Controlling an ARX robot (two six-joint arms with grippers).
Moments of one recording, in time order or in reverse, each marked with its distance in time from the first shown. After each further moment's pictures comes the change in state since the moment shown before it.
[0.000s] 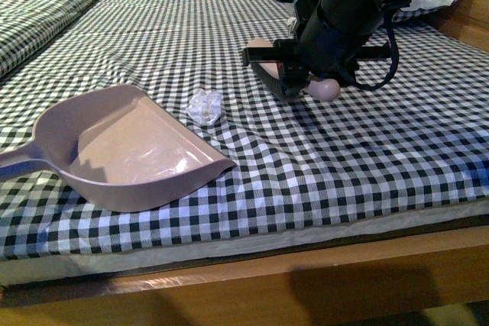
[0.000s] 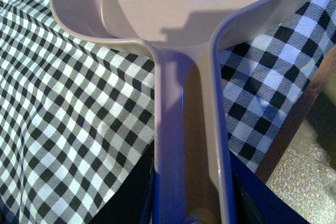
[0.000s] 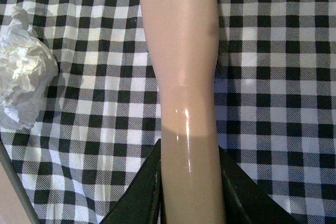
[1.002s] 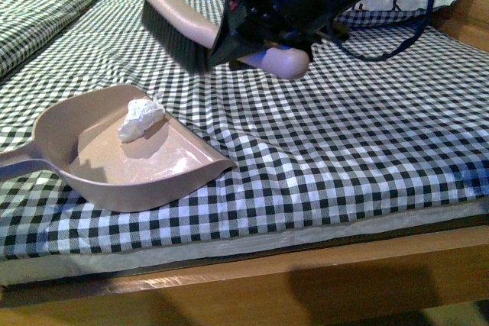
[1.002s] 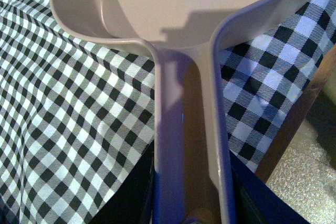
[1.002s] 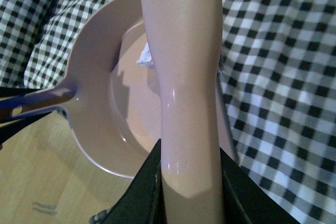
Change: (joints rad) left arm 0.000 0.000 0.000 0.000 0.000 0.001; right arm 0.058 -0.248 -0.217 0.077 -0.474 -0.002
